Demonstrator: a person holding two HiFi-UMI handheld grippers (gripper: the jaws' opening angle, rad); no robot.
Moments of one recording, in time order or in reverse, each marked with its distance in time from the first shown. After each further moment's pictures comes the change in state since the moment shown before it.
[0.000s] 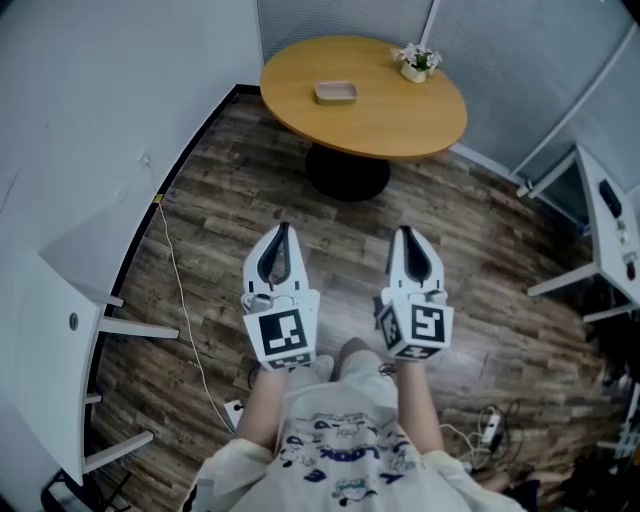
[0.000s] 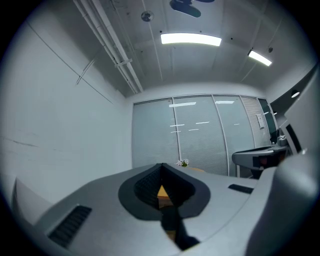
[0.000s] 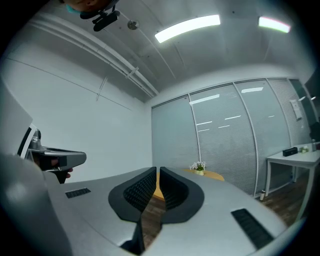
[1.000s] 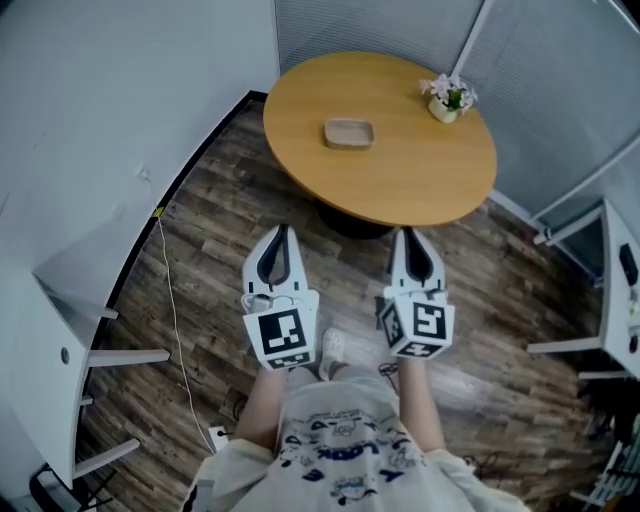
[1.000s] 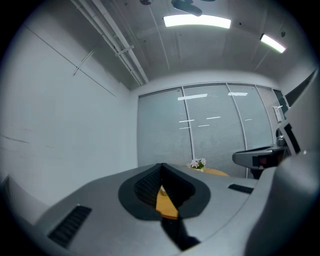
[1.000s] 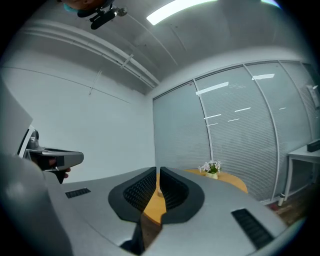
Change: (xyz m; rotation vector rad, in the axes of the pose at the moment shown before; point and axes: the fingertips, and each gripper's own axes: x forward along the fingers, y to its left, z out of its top) left arm 0.244 0.021 -0.011 -0.006 0.057 0.112; right arm 0.260 -0.076 -0.009 0.015 0.048 0.105
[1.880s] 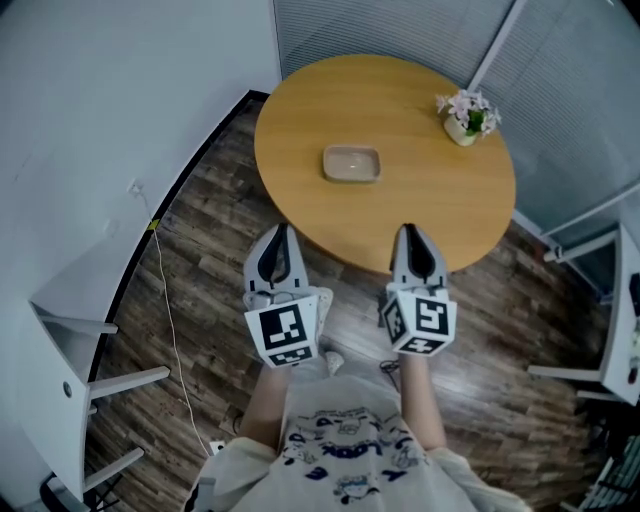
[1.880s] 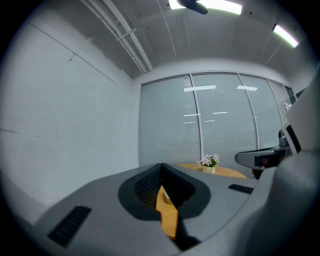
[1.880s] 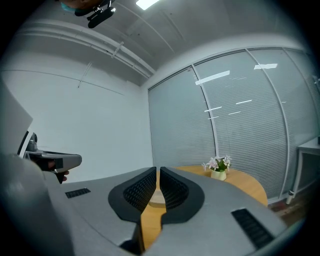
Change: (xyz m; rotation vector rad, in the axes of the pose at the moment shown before) left arm 0.176 0.016 -0.025 -0.045 0.068 0.043; right arm 0.173 -0.053 -0.021 0.032 0.056 -0.002
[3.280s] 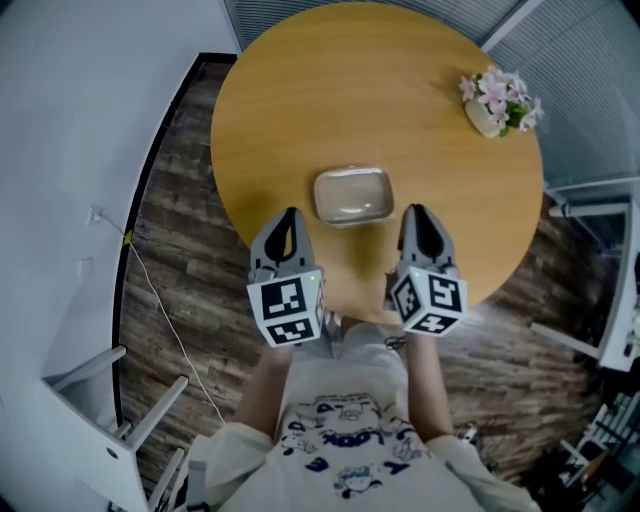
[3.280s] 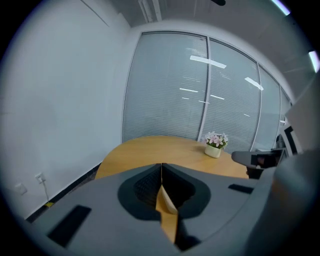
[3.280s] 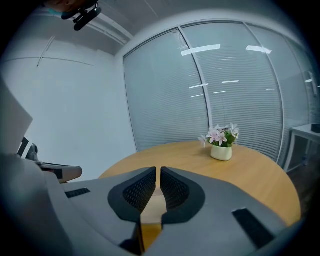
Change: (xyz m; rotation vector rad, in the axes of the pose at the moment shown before) left arm 0.279 0.006 -0.115 -0.103 0.380 -0.217; right arm 0.238 -0.072 -0.088 0.112 0.262 -0.185
